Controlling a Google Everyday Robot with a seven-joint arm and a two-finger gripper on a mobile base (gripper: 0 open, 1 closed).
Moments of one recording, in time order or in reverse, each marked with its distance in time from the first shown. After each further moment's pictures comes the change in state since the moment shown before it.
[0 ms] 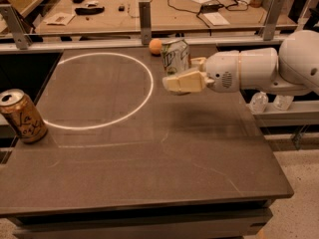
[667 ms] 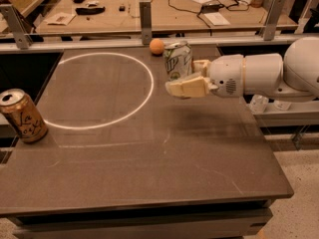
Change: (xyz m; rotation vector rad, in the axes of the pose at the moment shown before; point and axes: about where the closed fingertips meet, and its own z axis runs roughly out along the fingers) arm 0.006 0.005 -0.010 0.012 -0.019 -0.089
